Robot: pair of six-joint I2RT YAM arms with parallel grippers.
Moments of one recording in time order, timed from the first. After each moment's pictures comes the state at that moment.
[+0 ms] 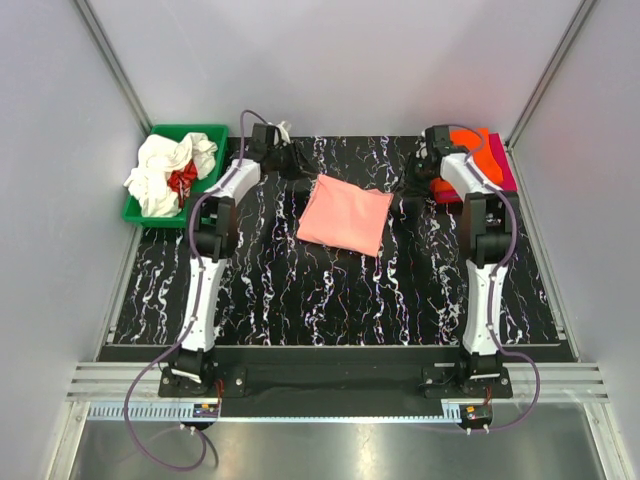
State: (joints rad) left arm -0.22 2.58 2.22 -0.36 0.59 -0.57; right arm 0.10 2.32 1.93 -0.63 -0.30 0.41
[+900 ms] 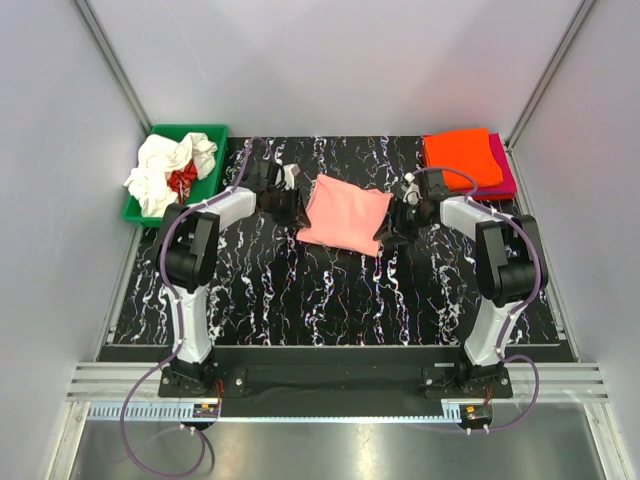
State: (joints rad) left arm -0.31 2.03 1.42 -0.34 0.50 -0.33; right arm 0.18 1.88 1.21 -0.41 -0.55 0.40
